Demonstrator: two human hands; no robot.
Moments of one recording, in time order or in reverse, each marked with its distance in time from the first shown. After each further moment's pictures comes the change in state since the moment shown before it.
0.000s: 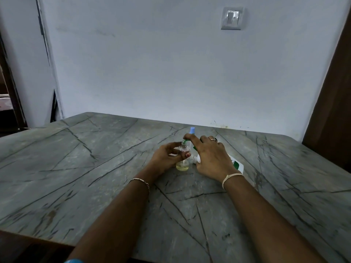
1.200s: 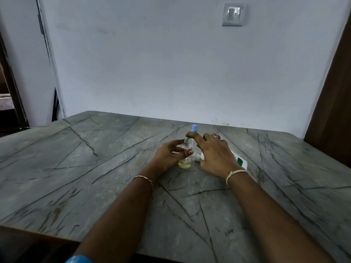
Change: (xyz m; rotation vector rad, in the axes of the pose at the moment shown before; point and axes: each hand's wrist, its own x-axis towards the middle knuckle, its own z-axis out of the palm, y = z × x) left_hand -0.001 0.003 0.000 0.008 -0.011 -0.007; right_hand -0.002 0.003 -0.001 -0.033 -0.012 -0.009
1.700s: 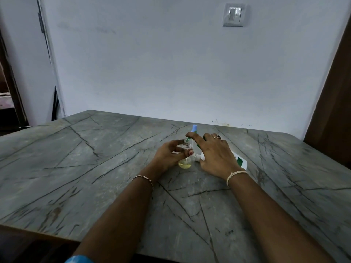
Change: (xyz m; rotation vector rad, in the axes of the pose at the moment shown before) left_hand -0.001 0.000 0.000 -0.010 0.008 0.009; right_hand 0.000 0.000 0.001 -0.014 0.014 -0.017
